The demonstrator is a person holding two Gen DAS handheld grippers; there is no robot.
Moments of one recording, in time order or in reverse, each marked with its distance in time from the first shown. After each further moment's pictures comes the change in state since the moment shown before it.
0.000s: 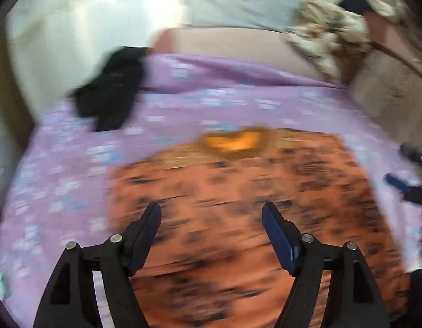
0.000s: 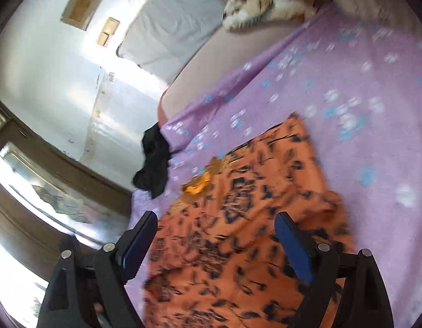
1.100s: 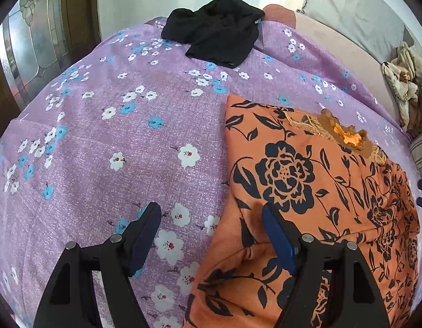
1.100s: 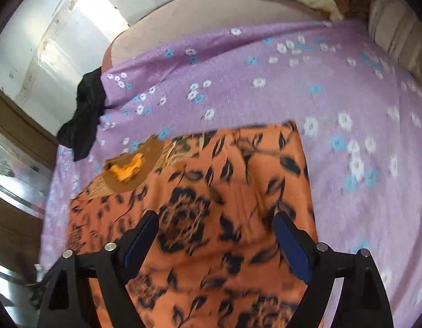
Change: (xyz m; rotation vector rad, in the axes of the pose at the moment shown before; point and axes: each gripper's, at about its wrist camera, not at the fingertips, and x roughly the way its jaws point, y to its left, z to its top) left arm 0.062 0.117 -0.064 -0.377 0.105 0.094; right arm 0.100 0.022 0.037 -0.298 0.187 -0.454
